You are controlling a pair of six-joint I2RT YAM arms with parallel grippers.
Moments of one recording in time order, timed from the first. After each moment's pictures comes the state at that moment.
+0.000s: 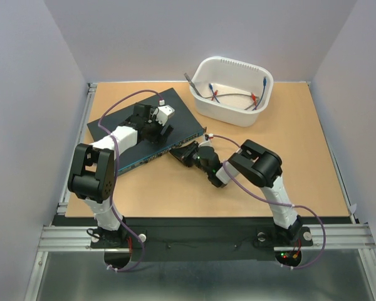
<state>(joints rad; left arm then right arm) -0.27 1.72 1.10 -0.20 0.22 0.40 0.81 2.24 0.93 1.15 0.08 1.41</state>
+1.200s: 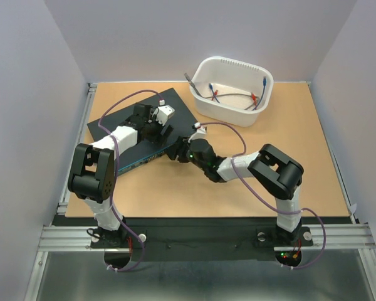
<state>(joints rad) -0.28 1.72 1.10 -0.20 0.22 0.40 0.88 1.96 0.96 0.75 0.16 0.87</state>
